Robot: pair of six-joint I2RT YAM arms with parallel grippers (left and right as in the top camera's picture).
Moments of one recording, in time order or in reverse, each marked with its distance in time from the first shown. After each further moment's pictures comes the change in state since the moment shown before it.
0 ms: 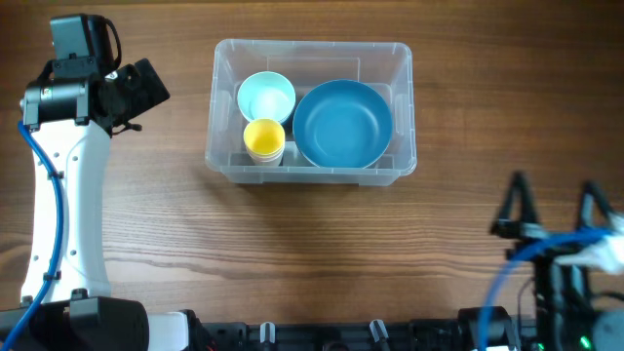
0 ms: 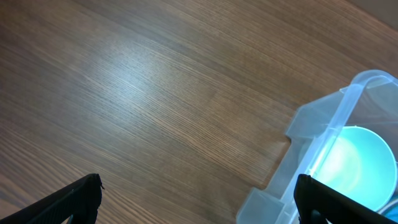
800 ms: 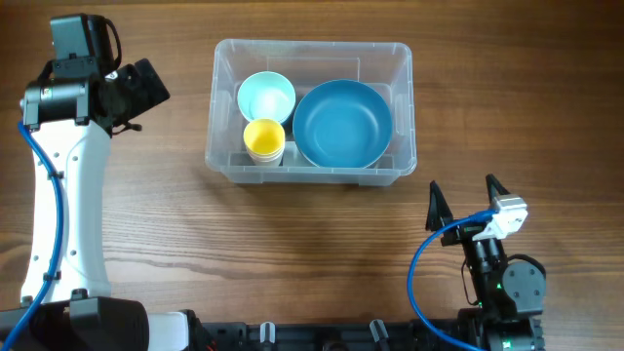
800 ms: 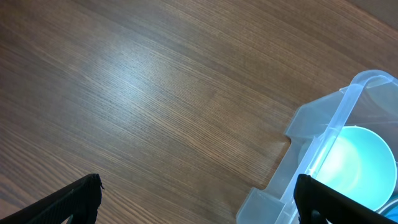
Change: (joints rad) left arm 0.000 0.000 0.000 0.000 0.000 0.000; right arm 0.001 -0.211 -0.735 0.435 -0.183 -0.063
